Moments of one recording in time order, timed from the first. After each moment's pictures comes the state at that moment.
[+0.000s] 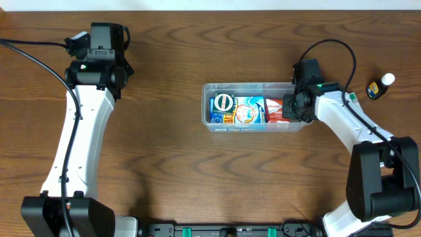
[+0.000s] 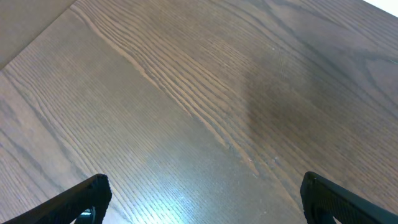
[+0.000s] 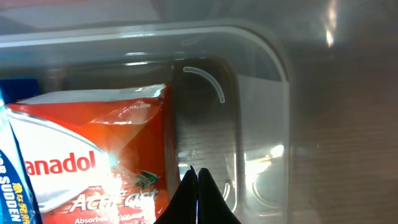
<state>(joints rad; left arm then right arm) -0.04 1.58 1.47 -0.95 -0.53 -0.59 0.16 1.77 1.11 -0.65 0.07 0.28</state>
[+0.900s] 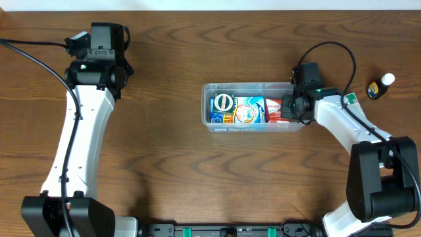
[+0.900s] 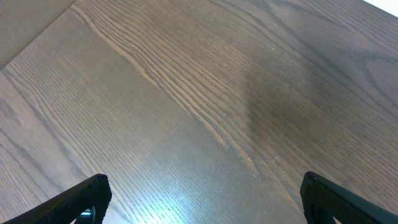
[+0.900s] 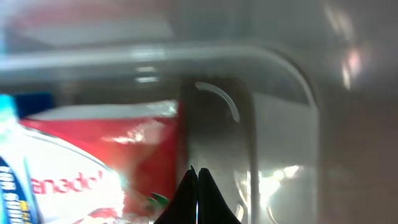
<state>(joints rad) -0.04 1.58 1.47 -0.95 -0.53 -0.59 0.16 1.77 1.05 -0.52 0.02 0.27</state>
